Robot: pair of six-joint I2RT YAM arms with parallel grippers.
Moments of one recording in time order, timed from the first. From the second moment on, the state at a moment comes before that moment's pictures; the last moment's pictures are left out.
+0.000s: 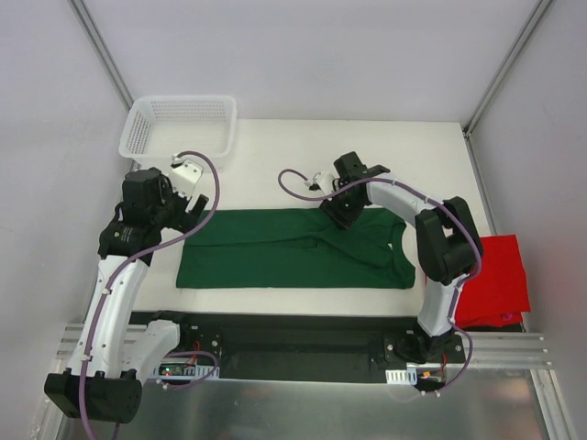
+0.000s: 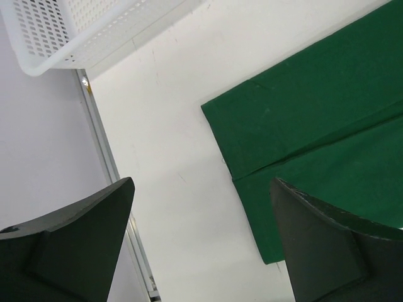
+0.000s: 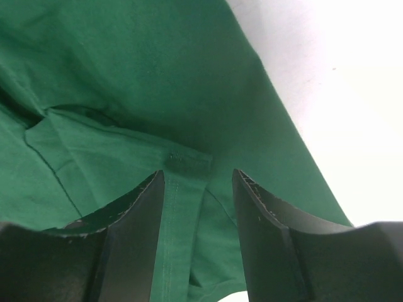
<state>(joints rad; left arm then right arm) -0.07 0.89 1.00 -0.73 0.05 0.48 0.50 1.88 1.37 -0.71 -0.16 -0.51</state>
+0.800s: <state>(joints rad) -0.07 0.91 1.00 -0.73 0.05 0.48 0.60 1.77 1.34 -0.89 -0.28 -0.49</state>
